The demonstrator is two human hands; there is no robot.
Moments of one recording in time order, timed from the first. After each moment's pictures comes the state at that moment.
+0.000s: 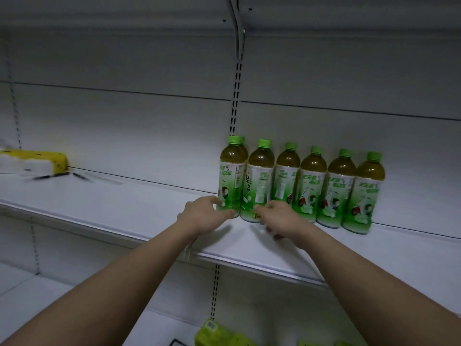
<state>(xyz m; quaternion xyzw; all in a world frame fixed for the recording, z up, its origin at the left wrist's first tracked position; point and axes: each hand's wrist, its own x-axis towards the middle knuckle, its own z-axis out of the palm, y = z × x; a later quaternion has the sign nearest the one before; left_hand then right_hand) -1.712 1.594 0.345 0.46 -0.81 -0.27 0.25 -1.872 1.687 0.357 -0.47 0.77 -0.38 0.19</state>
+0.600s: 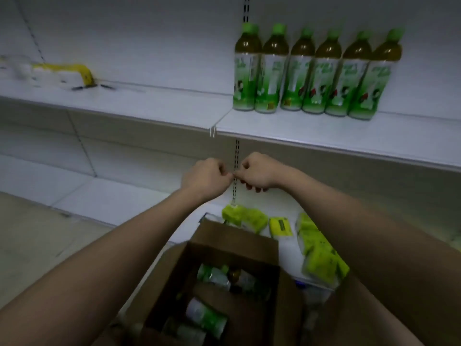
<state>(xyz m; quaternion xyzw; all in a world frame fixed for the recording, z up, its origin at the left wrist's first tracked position) -1.620 1.730 0.252 0.48 -0.84 -0.16 0.20 -1.757 1.783 0.277 -0.60 0.75 -0.18 0.21</state>
